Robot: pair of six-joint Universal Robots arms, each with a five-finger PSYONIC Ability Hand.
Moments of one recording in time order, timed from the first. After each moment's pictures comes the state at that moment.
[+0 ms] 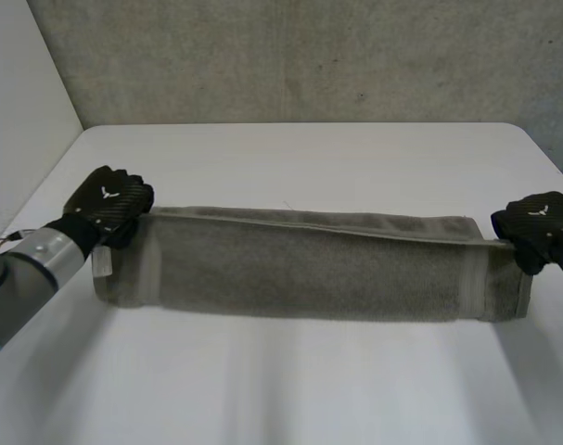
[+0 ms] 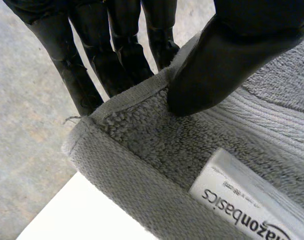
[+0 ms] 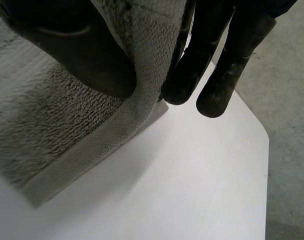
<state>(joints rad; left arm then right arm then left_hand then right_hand) 4.66 -1.97 -1.72 3.56 -1.01 3.66 1.54 -1.27 1.65 0.05 1.28 2.40 1.30 1.36 1.35 1.36 1.16 1.34 1.35 1.36 1.35 1.17</state>
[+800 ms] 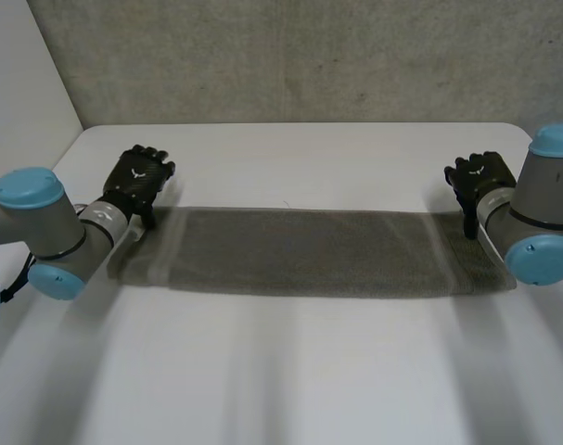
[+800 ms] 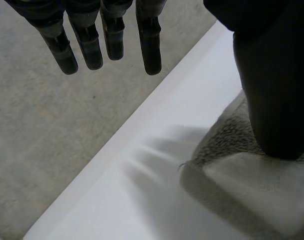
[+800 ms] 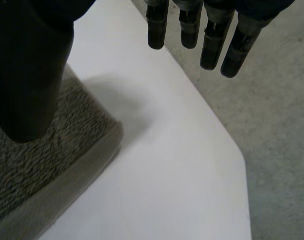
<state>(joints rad) 4.57 -2.52 -1.06 3.52 -1.20 3.66 1.76 -0.70 0.95 0.02 1.56 2.47 0.27 0.26 0.27 0.27 0.06 0.24 0.25 0.25 0.26 0.06</state>
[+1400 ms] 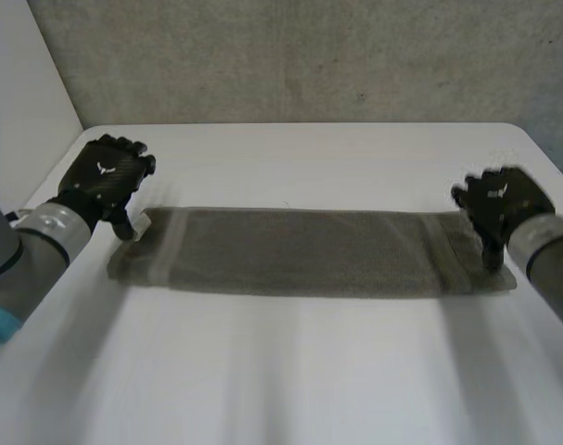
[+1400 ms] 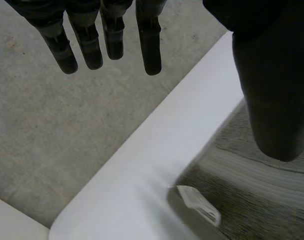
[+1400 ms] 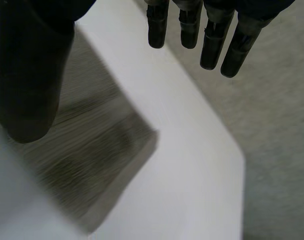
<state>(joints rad) 4.57 -1.92 -1.64 3.46 -1.24 3.65 1.80 -1.28 1.58 0.04 1.55 2.46 0.26 0.26 0.26 0.27 0.06 0.23 0.25 0.24 0.26 0.06</state>
